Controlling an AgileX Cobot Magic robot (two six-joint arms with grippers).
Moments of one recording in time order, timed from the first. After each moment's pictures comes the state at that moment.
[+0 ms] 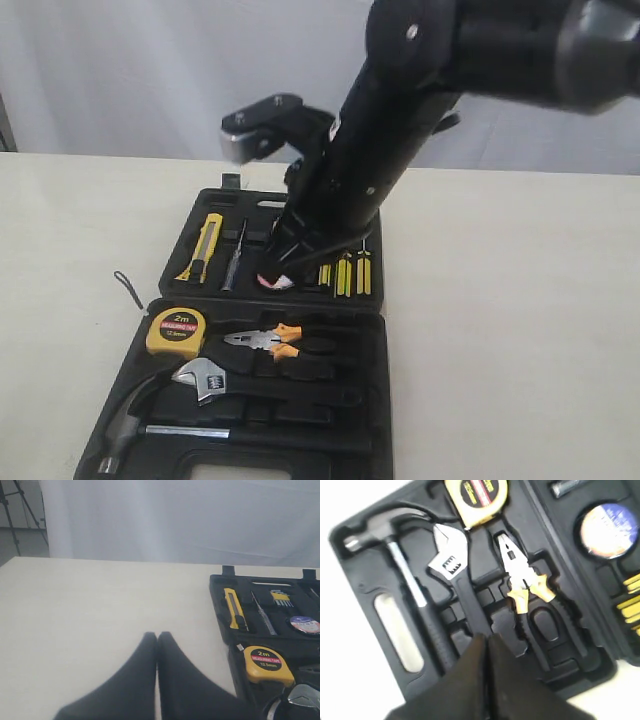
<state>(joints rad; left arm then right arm) -0.02 0.00 0.00 -0.02 0.27 -0.03 0.26 1.83 -1.54 0.27 1.06 -0.46</state>
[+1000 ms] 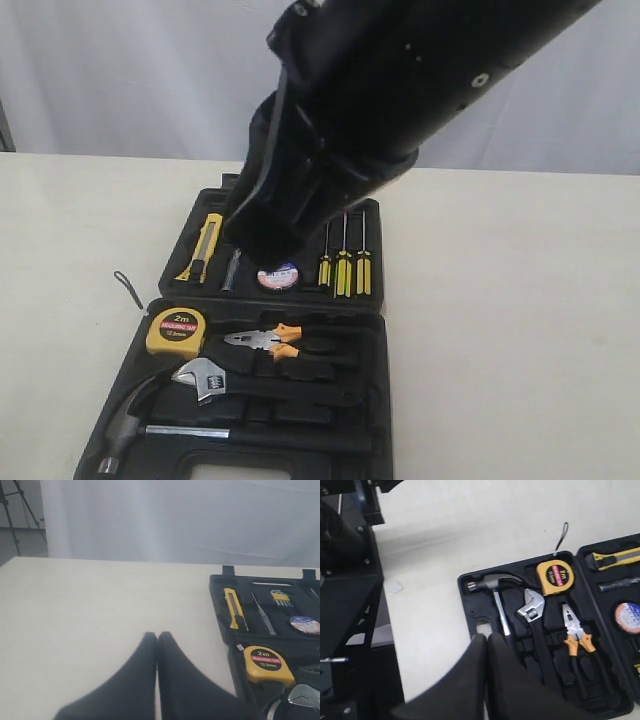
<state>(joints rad) -0.02 0.00 0.00 -0.02 0.27 -0.03 0.44 1.45 -1.54 0.31 1.15 -0.46</state>
